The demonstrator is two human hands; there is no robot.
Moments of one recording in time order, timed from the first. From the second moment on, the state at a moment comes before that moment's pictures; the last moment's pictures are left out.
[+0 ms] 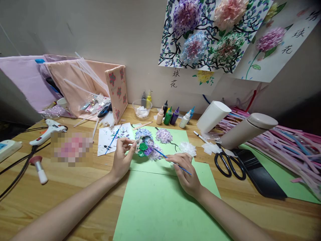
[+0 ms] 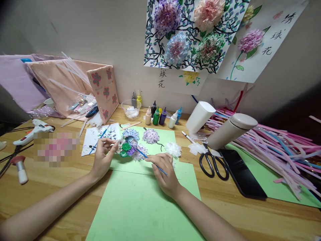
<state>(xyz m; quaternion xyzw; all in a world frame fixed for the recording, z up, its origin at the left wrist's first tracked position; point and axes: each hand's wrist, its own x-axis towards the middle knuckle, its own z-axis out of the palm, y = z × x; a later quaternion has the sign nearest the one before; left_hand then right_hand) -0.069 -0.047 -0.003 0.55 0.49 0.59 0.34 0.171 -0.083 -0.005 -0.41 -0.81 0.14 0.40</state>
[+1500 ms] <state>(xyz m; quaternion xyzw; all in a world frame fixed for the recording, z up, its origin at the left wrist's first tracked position) -0.075 -0.036 -0.005 0.48 0.53 0.60 0.36 0.172 -0.082 -0.004 -0.40 -0.79 0.14 0.44</state>
